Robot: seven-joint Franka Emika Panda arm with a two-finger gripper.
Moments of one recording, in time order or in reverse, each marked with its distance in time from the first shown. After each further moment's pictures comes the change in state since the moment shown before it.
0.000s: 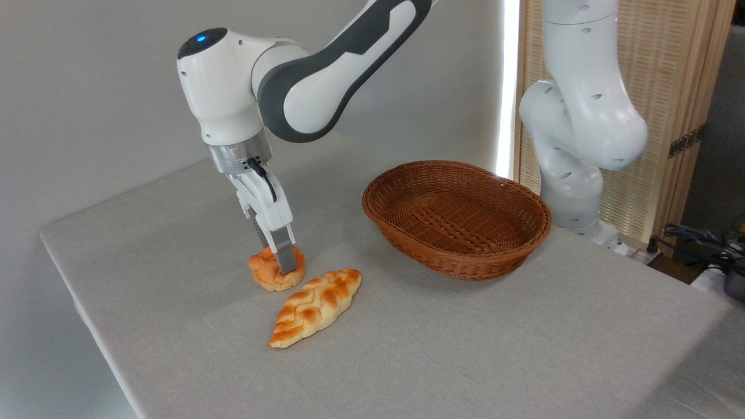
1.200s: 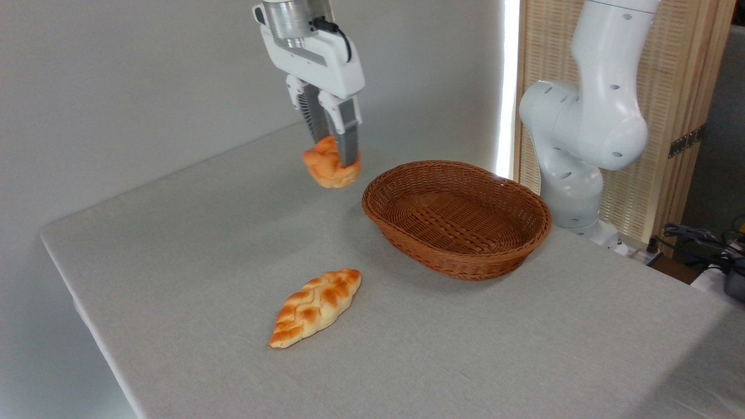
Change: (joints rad) arm 0.003 -0.432 -0.007 -0.075 -0.045 -0.401 -0.115
